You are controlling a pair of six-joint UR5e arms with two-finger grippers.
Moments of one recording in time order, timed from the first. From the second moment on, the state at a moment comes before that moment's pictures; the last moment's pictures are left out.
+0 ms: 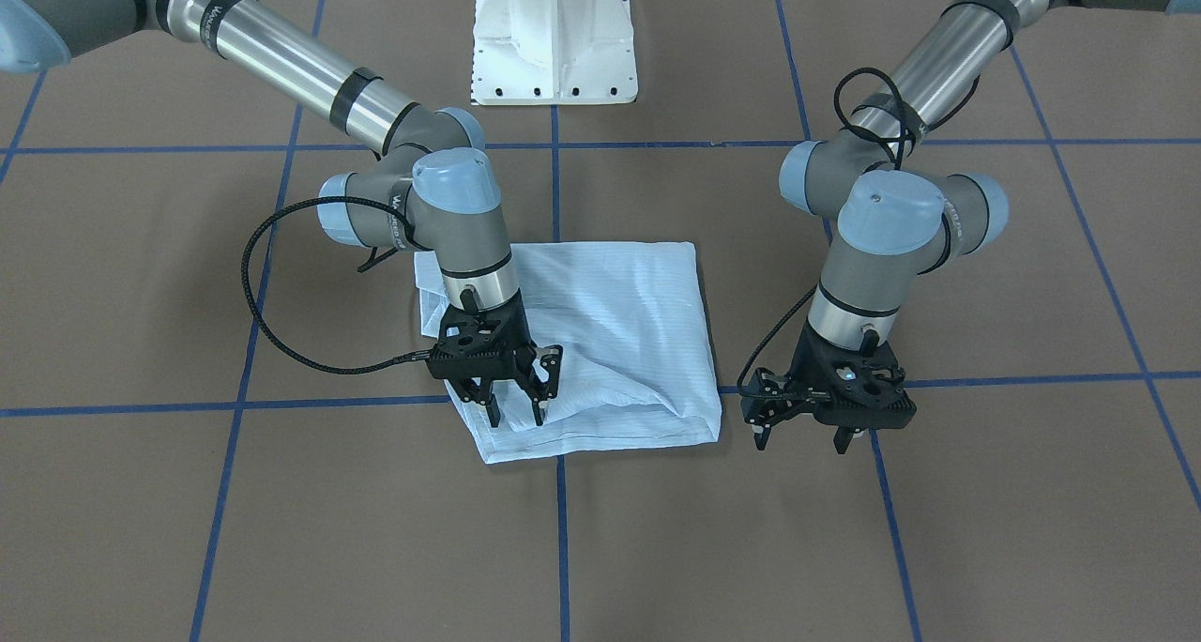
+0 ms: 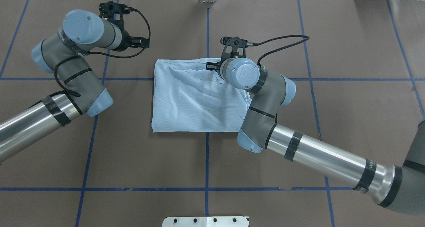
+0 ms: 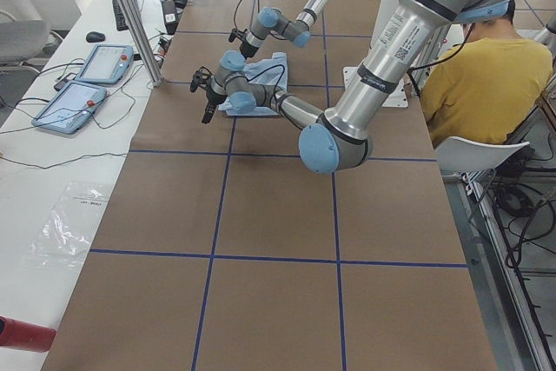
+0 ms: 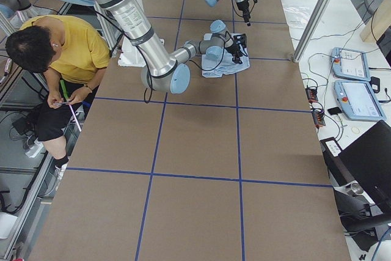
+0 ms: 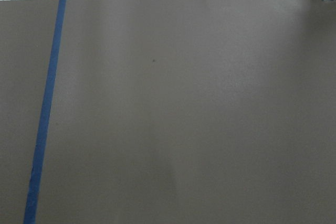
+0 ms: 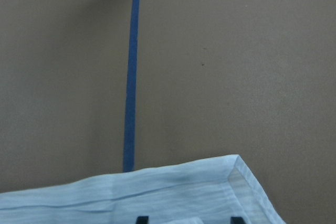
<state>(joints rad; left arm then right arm) -0.82 -2.19 -1.30 -2.18 -1.73 -0.98 0.56 -0.76 1.16 -0.92 1.45 1.31</state>
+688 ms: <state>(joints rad) -0.82 -2.19 -1.32 -2.18 -1.73 -0.98 0.56 -0.73 1.12 -0.92 1.43 1.30</state>
